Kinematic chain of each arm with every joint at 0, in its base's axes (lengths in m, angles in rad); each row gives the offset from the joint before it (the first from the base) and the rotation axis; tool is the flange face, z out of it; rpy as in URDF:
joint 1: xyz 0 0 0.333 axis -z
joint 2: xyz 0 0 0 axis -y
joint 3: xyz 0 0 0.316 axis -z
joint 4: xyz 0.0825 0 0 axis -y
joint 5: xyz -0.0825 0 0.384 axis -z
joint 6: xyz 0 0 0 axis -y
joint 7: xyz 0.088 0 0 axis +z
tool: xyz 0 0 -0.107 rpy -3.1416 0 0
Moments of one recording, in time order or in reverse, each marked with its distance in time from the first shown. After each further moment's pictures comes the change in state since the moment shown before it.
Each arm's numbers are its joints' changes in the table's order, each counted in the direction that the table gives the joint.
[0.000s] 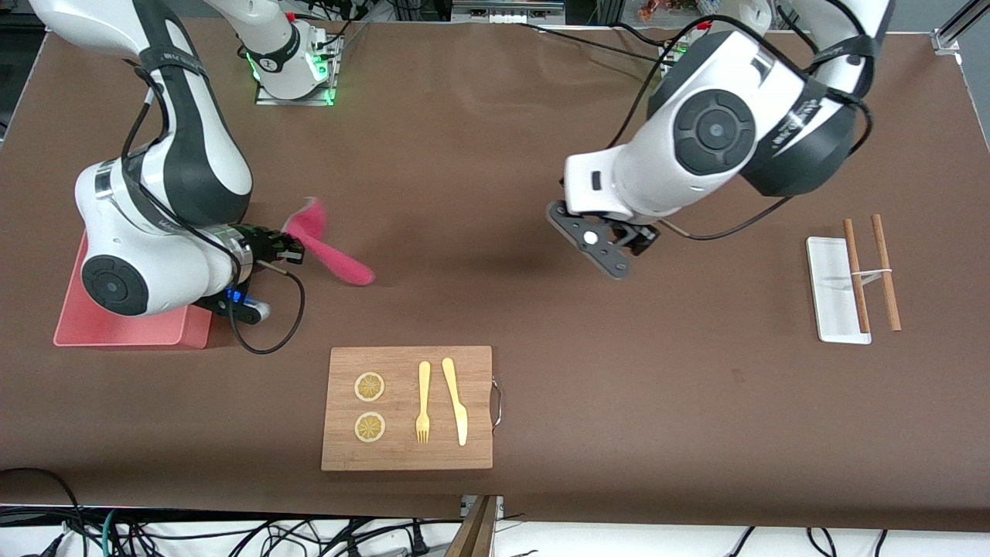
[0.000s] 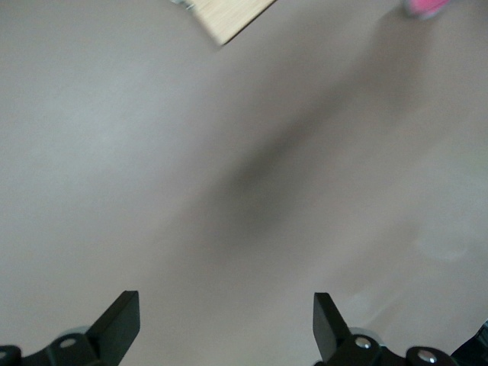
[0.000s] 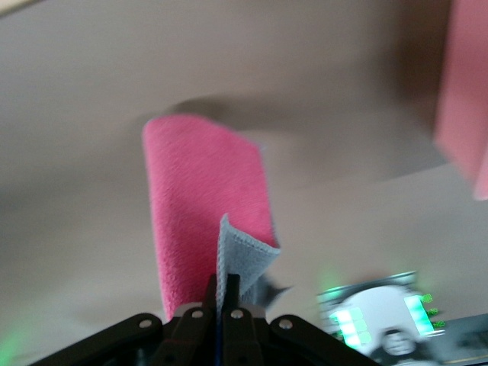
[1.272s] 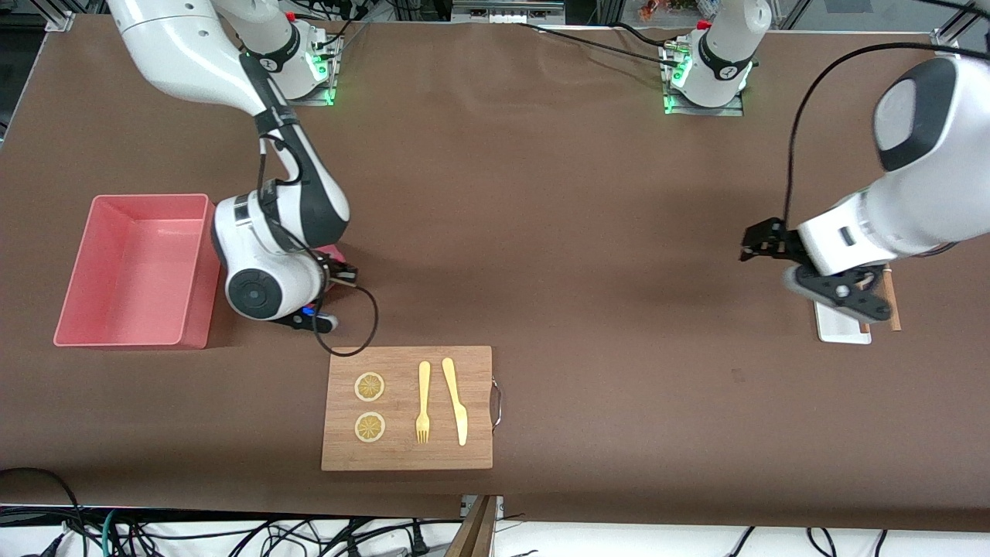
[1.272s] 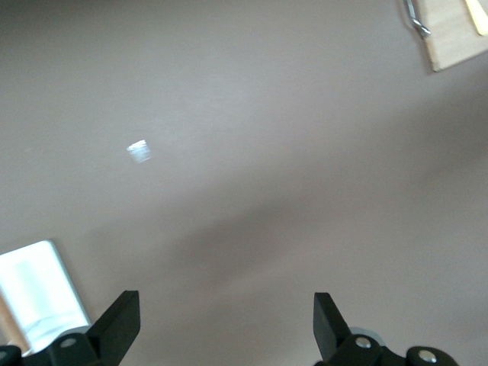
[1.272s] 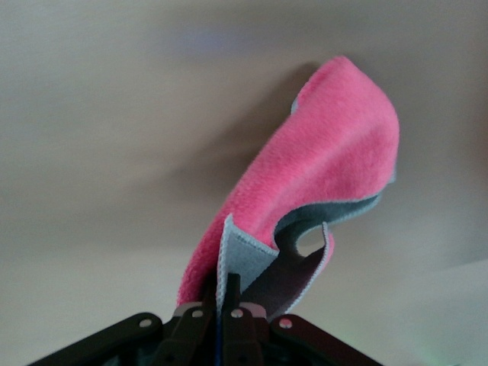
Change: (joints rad) left arm -0.188 0.287 -0.320 -0.401 0.082 0.261 -0.182; right arm -0.221 -0.089 0.098 -0.190 -0.040 0.386 -0.074
